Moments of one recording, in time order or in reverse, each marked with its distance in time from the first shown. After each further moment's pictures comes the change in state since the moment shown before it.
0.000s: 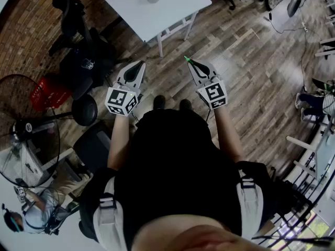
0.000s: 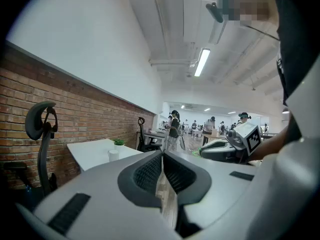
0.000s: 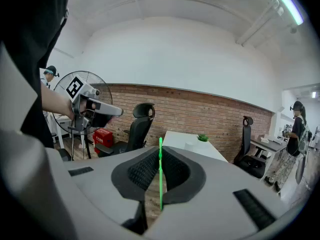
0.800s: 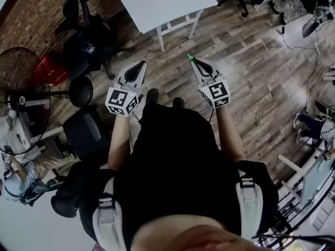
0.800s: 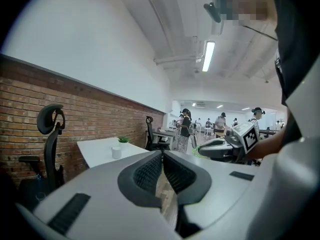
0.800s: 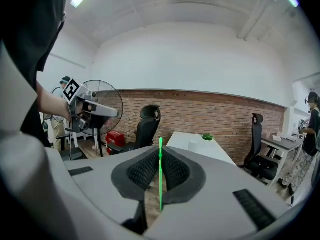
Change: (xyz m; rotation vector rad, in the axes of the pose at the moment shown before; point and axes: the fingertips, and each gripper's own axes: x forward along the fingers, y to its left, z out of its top) left arm 0.027 -0.092 -0.011 -0.008 0.010 0.144; right arm -0.057 -0.063 -0.041 -0.008 -0.035 0.134
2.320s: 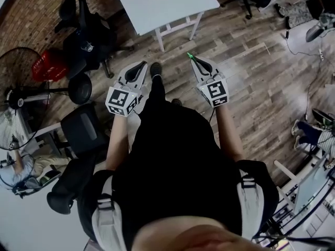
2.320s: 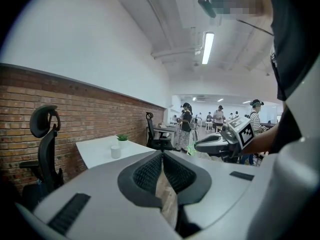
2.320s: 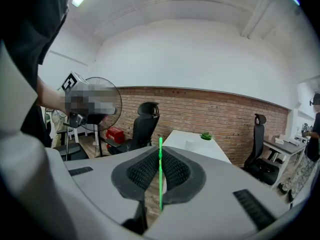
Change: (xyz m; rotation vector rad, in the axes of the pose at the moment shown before) left arm 0.047 -0.003 -0.006 0.042 0.055 0.020; right arm 0.024 -0.050 -0.013 -0.042 0.010 0.029
